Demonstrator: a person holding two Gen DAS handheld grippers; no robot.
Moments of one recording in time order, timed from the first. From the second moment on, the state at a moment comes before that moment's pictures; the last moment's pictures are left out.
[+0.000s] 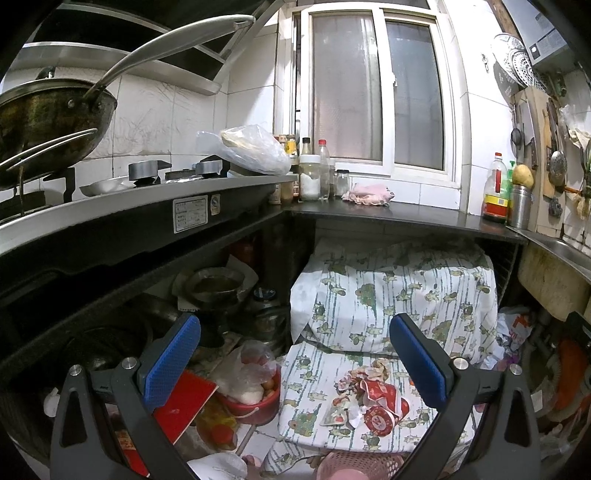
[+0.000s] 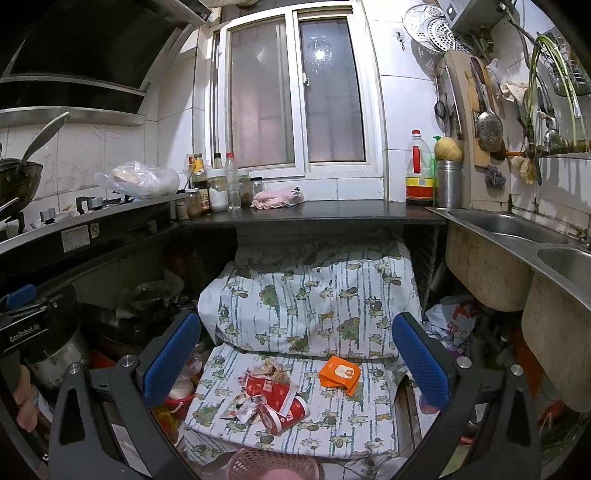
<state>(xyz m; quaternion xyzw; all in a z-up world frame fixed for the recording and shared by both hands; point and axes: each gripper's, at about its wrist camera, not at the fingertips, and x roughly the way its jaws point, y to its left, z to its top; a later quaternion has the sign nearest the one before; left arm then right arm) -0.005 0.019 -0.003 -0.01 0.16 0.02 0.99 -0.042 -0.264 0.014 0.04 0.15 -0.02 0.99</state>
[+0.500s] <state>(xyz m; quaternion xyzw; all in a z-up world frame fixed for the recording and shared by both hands) -0.002 0.016 -0.001 -0.01 0.16 0.02 0.99 -0.041 -0.267 0.013 0.04 0.15 -0.02 0.99</state>
